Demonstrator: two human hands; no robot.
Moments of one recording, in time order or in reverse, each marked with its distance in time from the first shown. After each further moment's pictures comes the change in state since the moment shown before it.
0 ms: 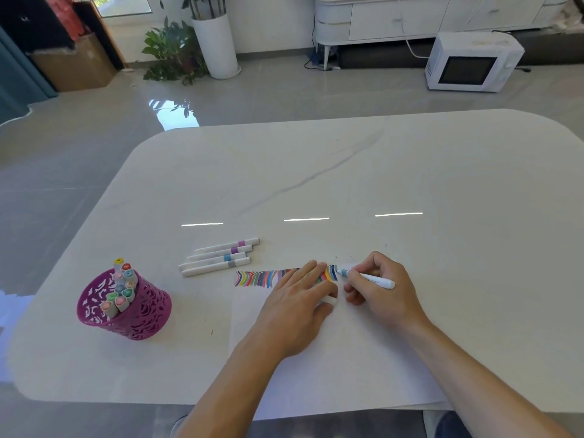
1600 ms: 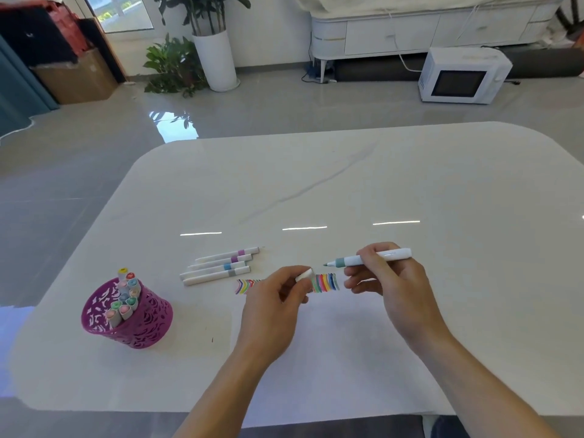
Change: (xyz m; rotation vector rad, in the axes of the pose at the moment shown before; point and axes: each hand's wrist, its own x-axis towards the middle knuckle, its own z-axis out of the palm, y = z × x) left_hand -0.012 0.021 -0.038 -0.680 0.332 -0.498; right_hand -0.035 -0.071 -0.009 0.261 0.033 -0.064
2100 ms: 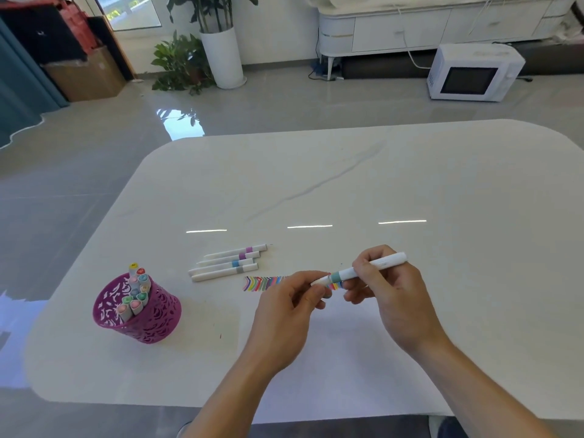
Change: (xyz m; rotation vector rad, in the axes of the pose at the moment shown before) left_hand -0.013 0.008 -0.004 -0.092 -0.123 -0.007; right_hand -0.010 0.005 0.013 -0.054 -0.081 -0.060
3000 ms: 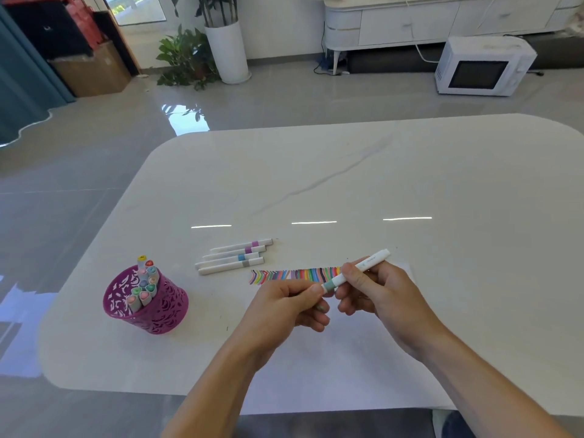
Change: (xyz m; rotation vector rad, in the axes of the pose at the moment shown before) left_hand -0.004 0.003 -0.022 -0.394 -0.168 -0.281; right_hand 0.001 0.007 0.005 0.094 -0.181 0.220
